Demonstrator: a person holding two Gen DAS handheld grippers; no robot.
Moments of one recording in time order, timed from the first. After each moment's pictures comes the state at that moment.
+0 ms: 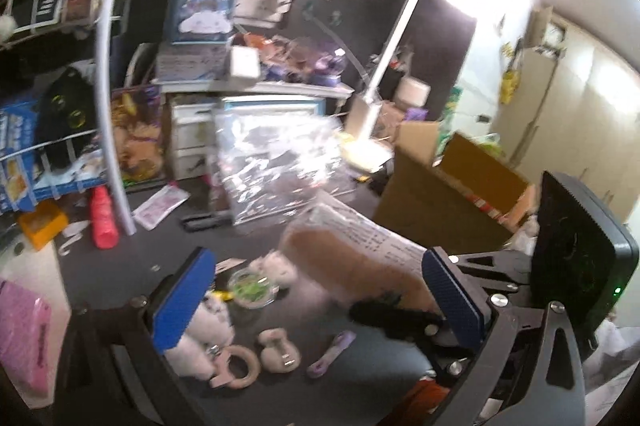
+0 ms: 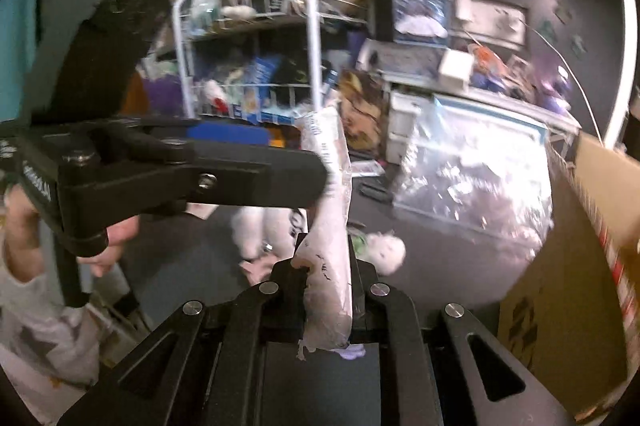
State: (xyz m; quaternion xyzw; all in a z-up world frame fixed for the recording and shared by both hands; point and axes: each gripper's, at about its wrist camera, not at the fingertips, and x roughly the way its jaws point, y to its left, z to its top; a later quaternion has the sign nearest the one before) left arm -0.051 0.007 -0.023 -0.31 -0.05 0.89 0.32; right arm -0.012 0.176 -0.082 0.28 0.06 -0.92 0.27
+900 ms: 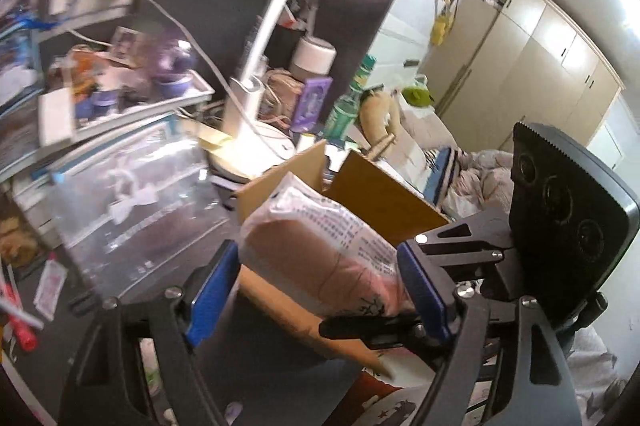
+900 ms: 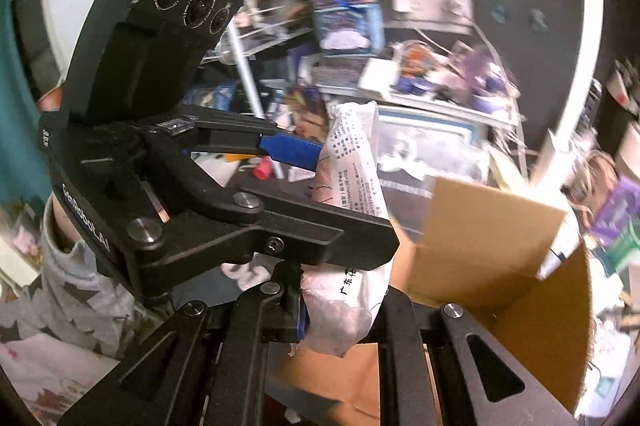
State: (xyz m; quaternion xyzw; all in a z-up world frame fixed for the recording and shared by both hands) left arm -0.122 0.174 0.050 -0.41 0.01 0.79 0.45; right arm -0.051 0.306 -0.002 0.37 0.01 -0.89 0.27
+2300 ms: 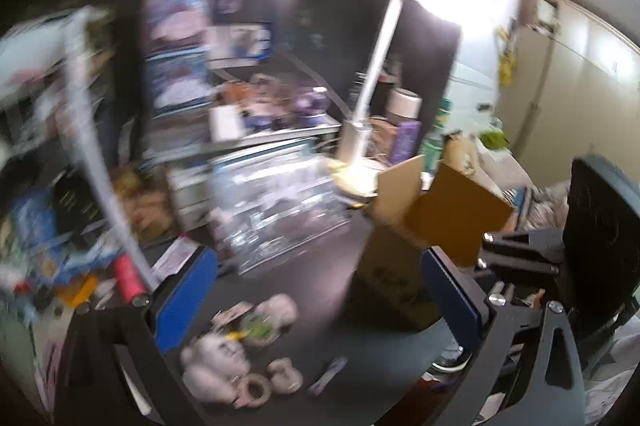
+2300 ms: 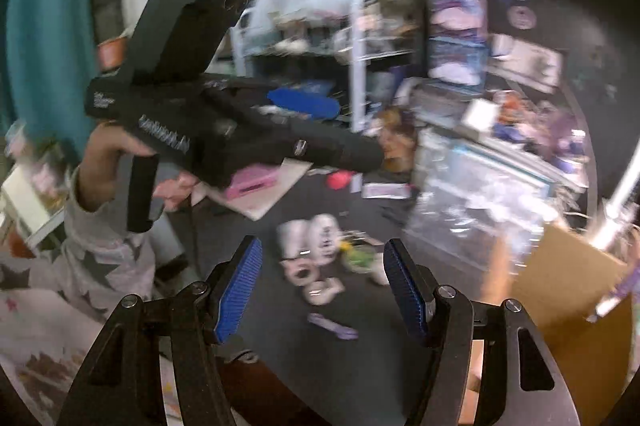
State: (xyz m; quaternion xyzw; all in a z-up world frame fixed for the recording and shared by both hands) left arm -0.049 0.015 0.051 -0.30 0.01 0.91 0.30; right arm 0.002 0.205 -0.006 0.30 0.10 -0.87 0.37
